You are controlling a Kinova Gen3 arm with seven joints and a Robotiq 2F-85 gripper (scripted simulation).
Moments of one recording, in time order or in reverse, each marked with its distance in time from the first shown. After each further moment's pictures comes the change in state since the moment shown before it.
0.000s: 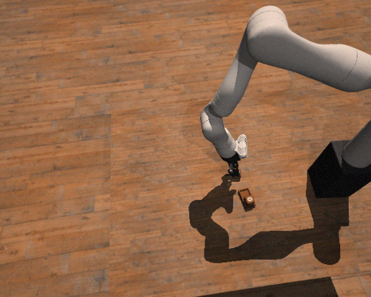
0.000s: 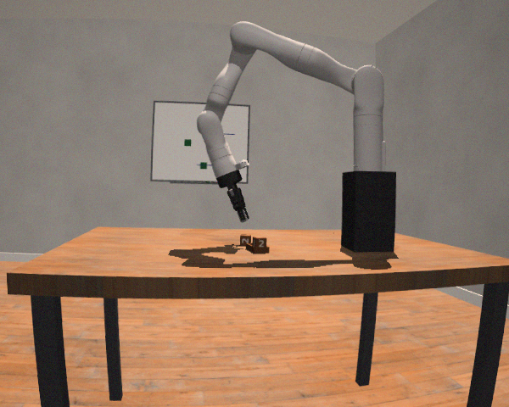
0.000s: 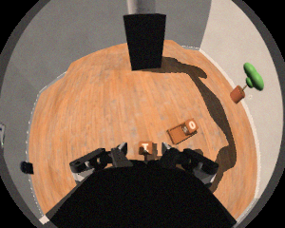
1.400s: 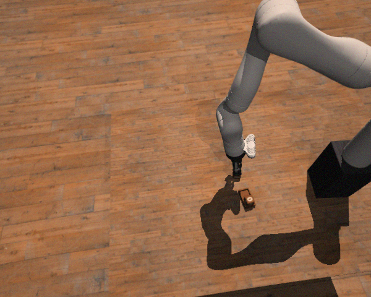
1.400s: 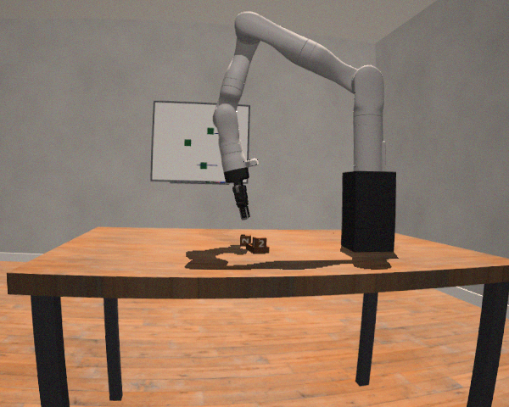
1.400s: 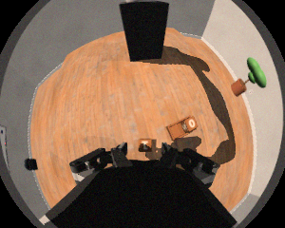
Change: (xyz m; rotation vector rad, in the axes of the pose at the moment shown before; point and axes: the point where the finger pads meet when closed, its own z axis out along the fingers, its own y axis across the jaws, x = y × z) arm 0.006 0.001 -0.005 -0.005 -0.159 -0.001
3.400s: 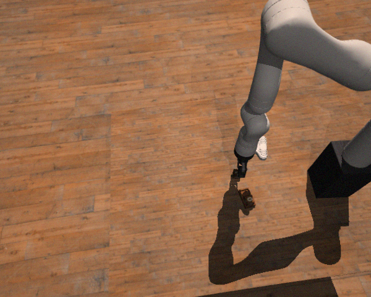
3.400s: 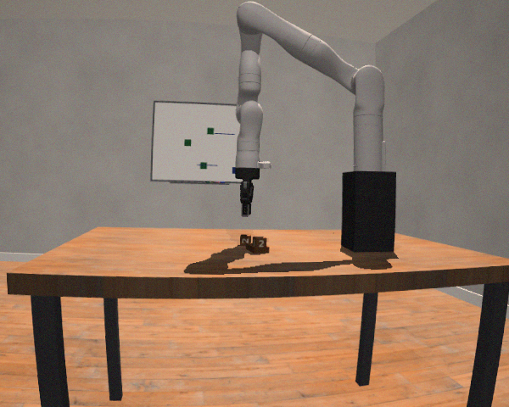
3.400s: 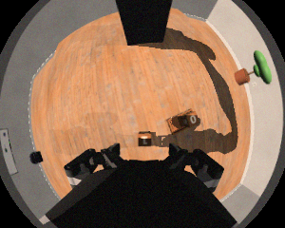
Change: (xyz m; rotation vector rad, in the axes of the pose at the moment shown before) arm 0.004 0.001 -0.002 -0.003 -0.240 -0.002
